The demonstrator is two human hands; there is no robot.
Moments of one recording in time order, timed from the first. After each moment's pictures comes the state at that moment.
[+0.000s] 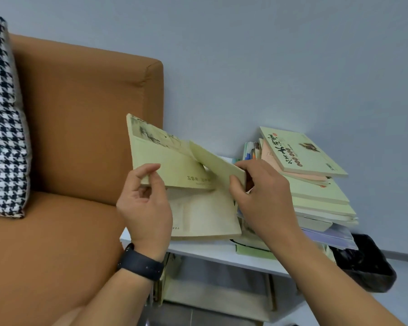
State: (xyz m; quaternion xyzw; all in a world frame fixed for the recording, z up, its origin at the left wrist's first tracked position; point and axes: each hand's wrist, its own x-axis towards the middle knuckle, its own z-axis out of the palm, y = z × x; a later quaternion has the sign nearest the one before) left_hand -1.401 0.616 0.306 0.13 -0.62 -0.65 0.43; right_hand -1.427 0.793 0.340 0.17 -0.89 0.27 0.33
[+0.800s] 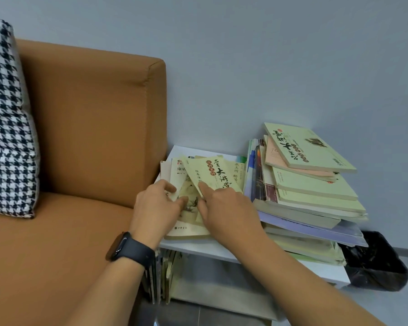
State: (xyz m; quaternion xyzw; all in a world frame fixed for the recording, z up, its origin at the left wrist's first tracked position) left_hand -1.419 0.584 0.295 0.14 -0.91 -0.39 0.08; right_hand -1.420 0.743 0.312 0.21 -0.97 0.07 0.13
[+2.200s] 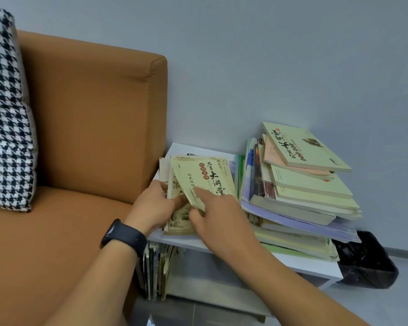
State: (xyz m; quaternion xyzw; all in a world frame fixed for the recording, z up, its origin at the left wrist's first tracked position) left_hand -1.432 0.569 0.277 0.14 -0.85 -0.50 -0.05; right_hand -1.391 0.732 0.317 0.16 -0.96 0.21 0.04
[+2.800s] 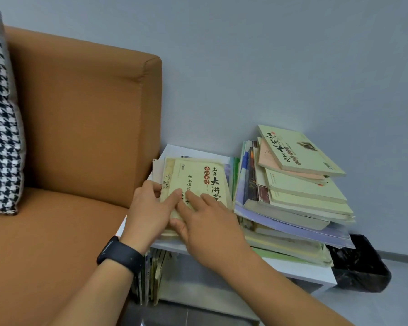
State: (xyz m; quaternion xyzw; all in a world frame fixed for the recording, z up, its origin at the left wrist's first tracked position) left_hand -1.423 0.583 0.270 0.16 -0.81 -0.55 0.09; right_hand -1.398 0.732 0.296 0.25 -0.97 0.00 0.07
